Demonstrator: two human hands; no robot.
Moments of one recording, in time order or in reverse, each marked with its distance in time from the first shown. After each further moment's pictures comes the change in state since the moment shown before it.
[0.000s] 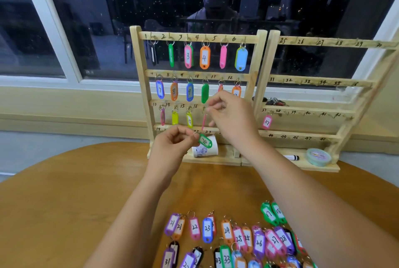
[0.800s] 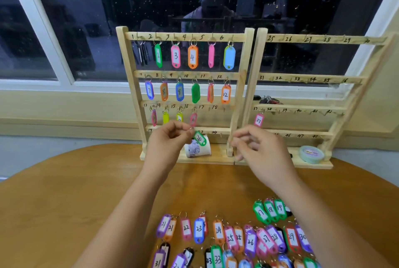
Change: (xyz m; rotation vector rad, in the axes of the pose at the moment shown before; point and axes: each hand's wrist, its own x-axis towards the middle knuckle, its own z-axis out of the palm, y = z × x) left_hand 0.013 0.003 0.014 0.144 0.021 0.032; right_hand -0.083 0.039 -0.069 0.028 -0.066 0.124
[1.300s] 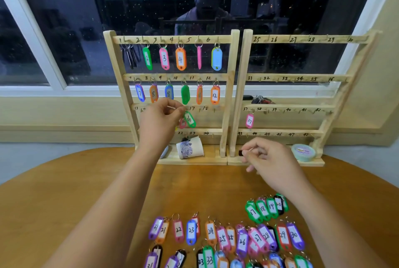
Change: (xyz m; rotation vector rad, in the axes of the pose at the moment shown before) left_hand 0.050 0.029 0.012 0.301 0.150 0.155; right_hand -0.012 0.036 -0.032 -0.040 -0.077 0.168
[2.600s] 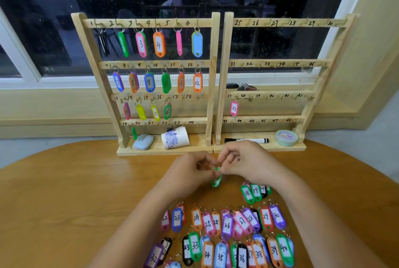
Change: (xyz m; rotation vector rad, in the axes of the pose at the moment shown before) left_hand -0.118 -0.025 0.060 0.086 -0.733 -0.061; right_hand 0.002 0.024 0.010 -0.102 -0.374 0.039
